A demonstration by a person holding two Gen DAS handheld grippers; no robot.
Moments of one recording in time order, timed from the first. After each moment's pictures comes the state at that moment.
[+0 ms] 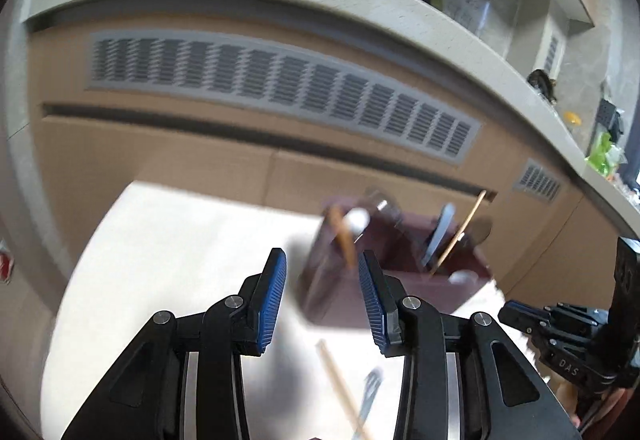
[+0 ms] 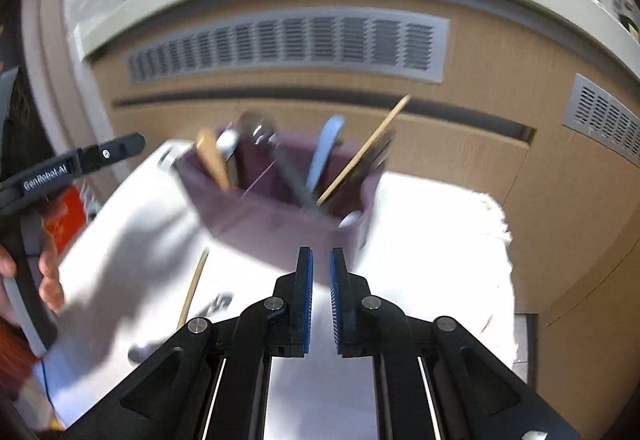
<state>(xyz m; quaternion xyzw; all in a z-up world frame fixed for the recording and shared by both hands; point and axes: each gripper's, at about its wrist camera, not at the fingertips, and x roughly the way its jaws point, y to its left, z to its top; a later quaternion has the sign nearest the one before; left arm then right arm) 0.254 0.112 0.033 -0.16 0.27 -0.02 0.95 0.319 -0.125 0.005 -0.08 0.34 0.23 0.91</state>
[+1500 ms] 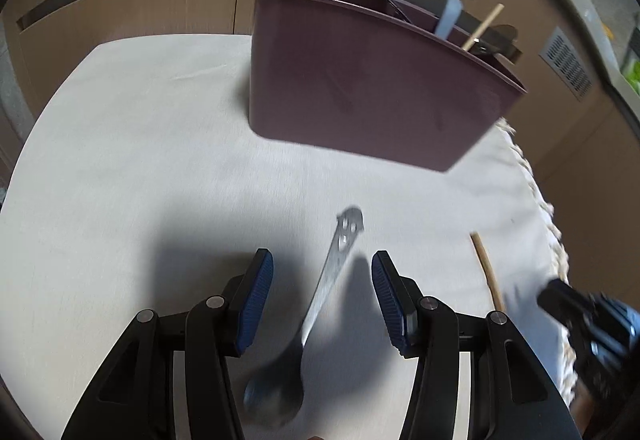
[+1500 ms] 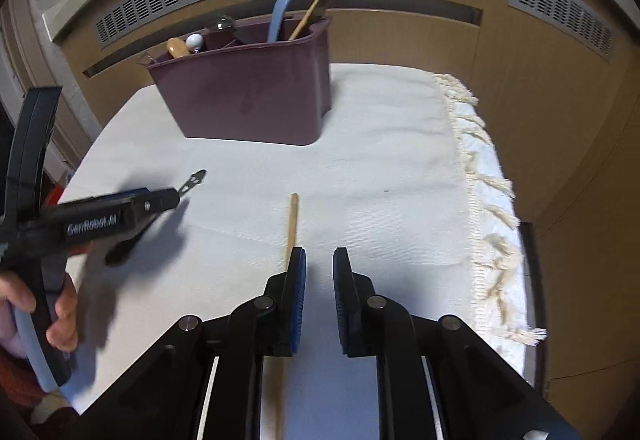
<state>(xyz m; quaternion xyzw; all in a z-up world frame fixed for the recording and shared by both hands) 0.262 0.015 -0.058 -0.13 0.47 -0.03 0.87 0.261 -0.179 -0.056 -0.04 0.42 0.15 0.89</state>
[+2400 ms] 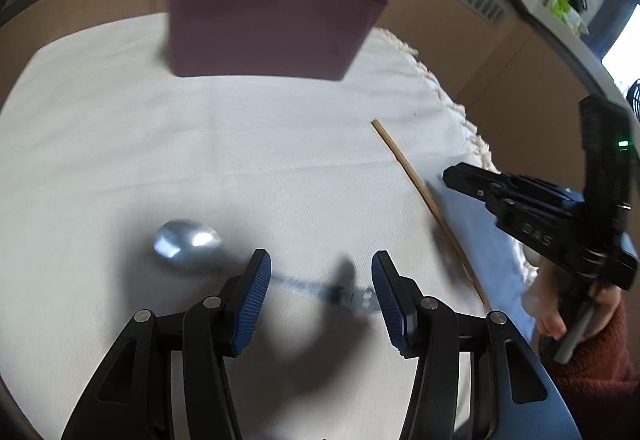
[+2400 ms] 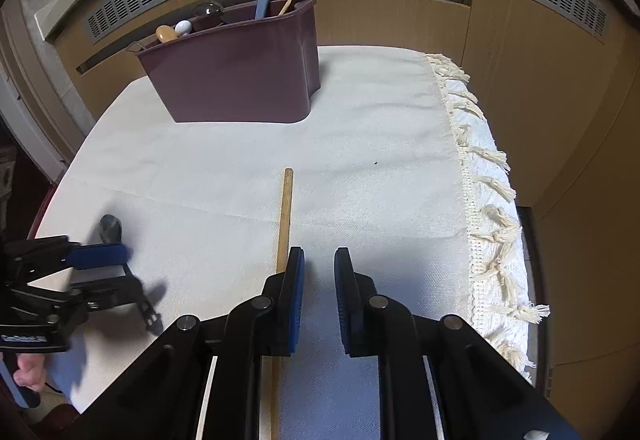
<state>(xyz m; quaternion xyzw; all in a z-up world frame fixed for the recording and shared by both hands) 0.178 0.001 -0.044 -0.10 0.50 -0.18 0.84 0.256 -0.185 -0.067 -0.04 0.44 0.14 0.89</state>
